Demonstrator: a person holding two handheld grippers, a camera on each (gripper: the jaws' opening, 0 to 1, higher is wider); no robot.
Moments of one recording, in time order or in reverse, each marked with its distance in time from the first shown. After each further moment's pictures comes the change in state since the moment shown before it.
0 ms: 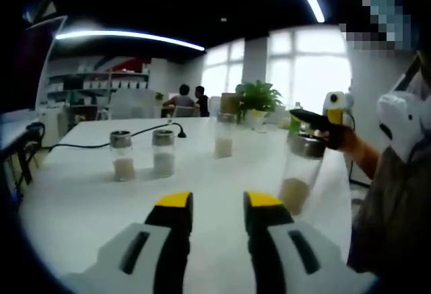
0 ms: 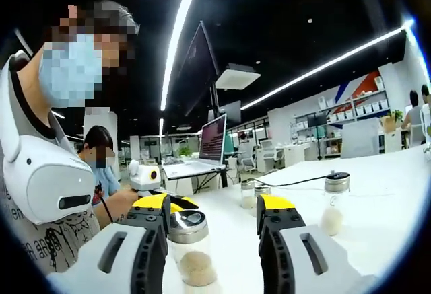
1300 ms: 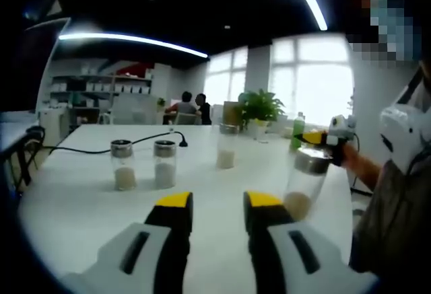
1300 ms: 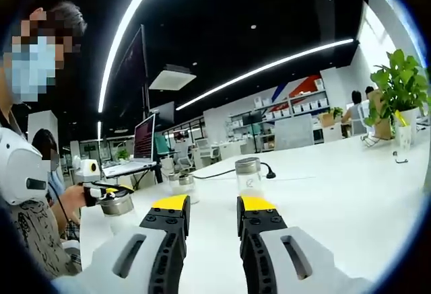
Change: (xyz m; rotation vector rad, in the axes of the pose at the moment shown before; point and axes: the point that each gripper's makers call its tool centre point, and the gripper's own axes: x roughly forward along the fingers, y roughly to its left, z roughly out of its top) left arm 0.008 0.006 0.016 -0.024 -0.057 0.012; right arm -0.066 -0.095 -0.019 0.049 0.006 -0.426
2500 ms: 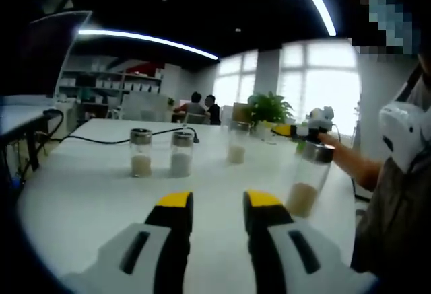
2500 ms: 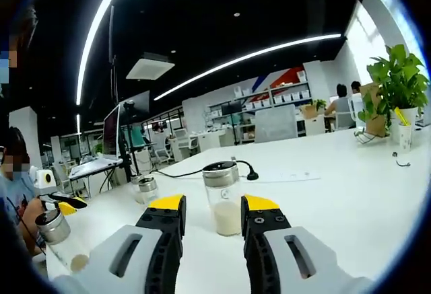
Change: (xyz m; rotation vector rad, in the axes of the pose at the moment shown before) left arm -0.028 0.022 -0.016 -0.040 -0.016 0.056; right arm 0.093 -0.044 -0.004 -0.003 0.073 -0.143
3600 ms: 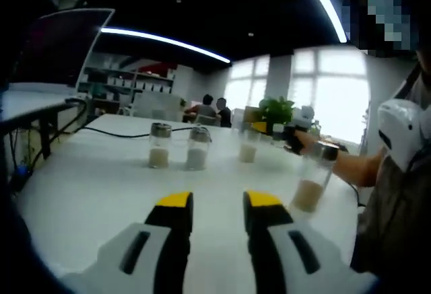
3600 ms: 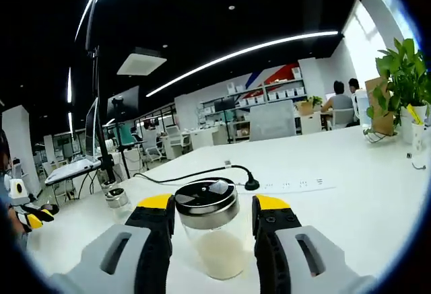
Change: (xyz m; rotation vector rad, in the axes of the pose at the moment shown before) left arm -0.021 0.017 -0.009 -0.052 -0.023 0.062; right arm 0.090 -0.015 -0.005 0.006 0.018 -0.040
